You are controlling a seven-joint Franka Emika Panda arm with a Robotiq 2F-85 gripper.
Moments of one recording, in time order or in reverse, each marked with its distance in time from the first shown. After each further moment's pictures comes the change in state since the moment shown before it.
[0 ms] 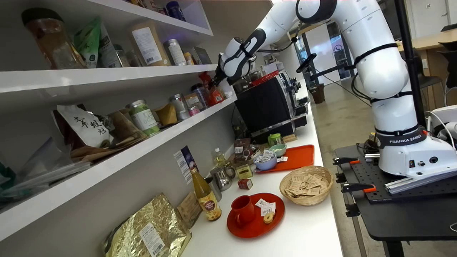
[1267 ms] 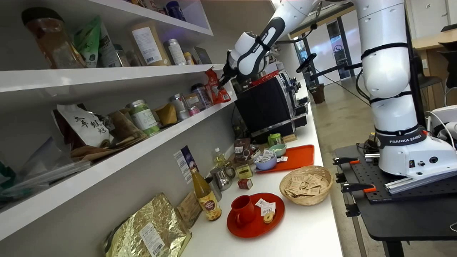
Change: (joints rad) arm 0.068 -0.270 -0.032 -0.369 -0.125 0.069 0.158
